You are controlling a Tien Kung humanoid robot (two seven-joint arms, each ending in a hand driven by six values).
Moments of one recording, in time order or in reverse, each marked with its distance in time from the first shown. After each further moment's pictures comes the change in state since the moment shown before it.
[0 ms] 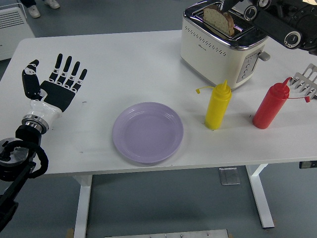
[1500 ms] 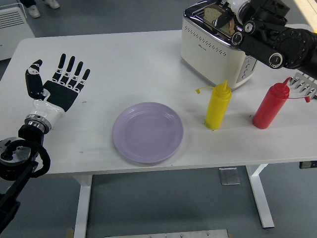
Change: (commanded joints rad) left arm -0.008 -0.005 0.013 0.005 -0.008 -0.002 0.000; right arm -0.056 0.043 -0.082 -0.019 -0.039 -0.094 0.012
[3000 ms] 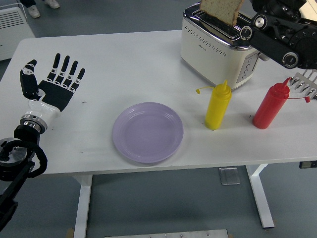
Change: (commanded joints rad) left arm 0.016 0.002 -0.034 -0.004 0.019 -0.002 -0.001; right arm -0.059 -0.120 0.273 0.242 -0.318 -0.177 -0.005
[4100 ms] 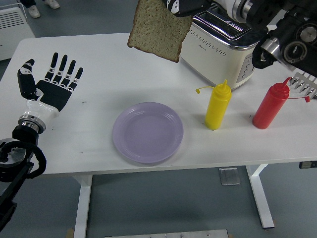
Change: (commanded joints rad) left arm 0.009 -0.001 -0.006 -0.005 0.011 0.001 0.001; right arm -0.088 -0.172 0.160 0.730 0.405 0.182 -0.079
